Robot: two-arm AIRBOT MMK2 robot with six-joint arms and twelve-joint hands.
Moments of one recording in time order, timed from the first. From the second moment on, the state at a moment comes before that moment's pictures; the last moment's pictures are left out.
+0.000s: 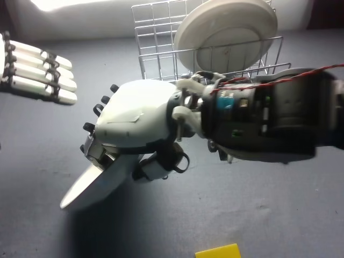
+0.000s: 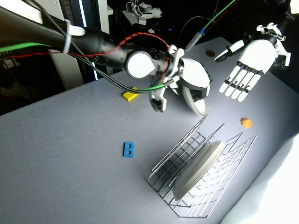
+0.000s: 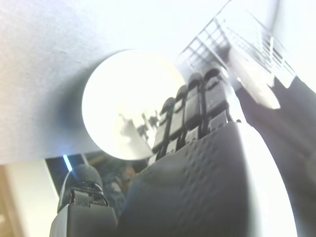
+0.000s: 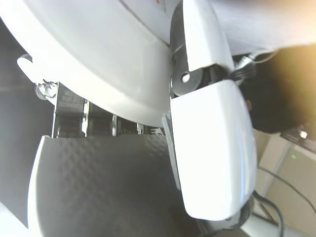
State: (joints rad) left arm 0.49 -1.08 1.96 1.72 -1.33 -0.21; right arm -0.40 -1.45 1.12 -0.46 0.14 -0.65
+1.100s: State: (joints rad) left arm 0.48 -1.07 1.96 1.71 -1.34 -0.23; right arm -0.16 -1.06 0.91 -0.82 0.10 0.17
